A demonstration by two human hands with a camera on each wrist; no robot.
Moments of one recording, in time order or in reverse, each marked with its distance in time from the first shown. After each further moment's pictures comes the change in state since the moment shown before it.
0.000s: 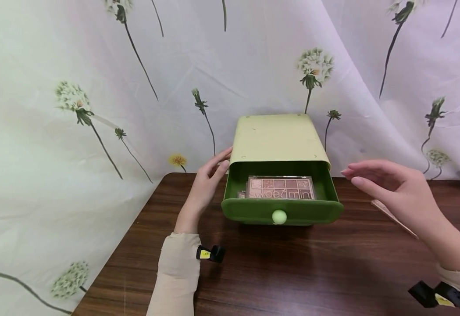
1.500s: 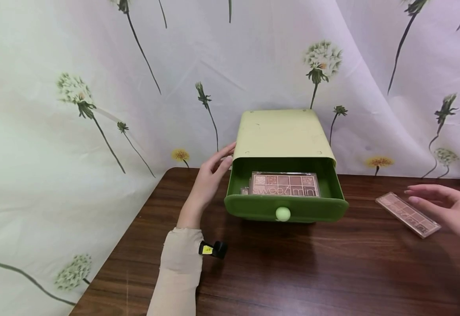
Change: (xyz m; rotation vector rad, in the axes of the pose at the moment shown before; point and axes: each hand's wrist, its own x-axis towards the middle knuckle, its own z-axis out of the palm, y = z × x) left_hand 0.001 -0.001 0.001 0.011 -0.007 -0.003; right_hand -0.038 0.136 -0.074 -0.170 0.069 0.234
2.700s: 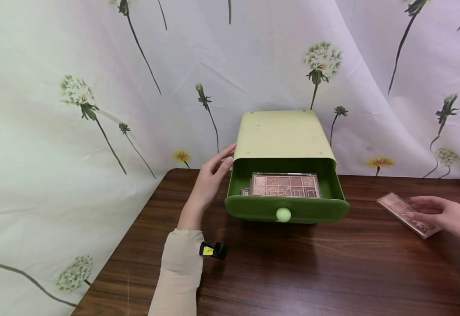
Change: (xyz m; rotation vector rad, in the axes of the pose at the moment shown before) left_hand 0.000 -0.001 0.001 -0.013 0.004 0.003; right_hand 0.021 0.070 -0.006 -0.231 -0.313 0.167
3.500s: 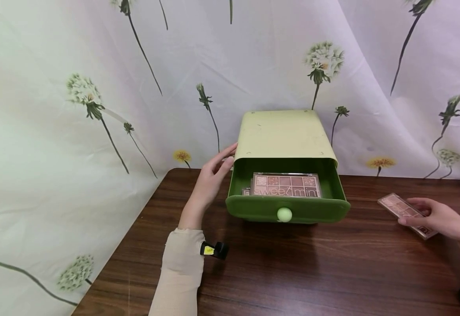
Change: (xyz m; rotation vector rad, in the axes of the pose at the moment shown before) left_hand -0.001 0.002 0.000 0.006 0.006 0.003; right_hand 0.013 -0.005 0.008 -0.127 -0.134 0.085
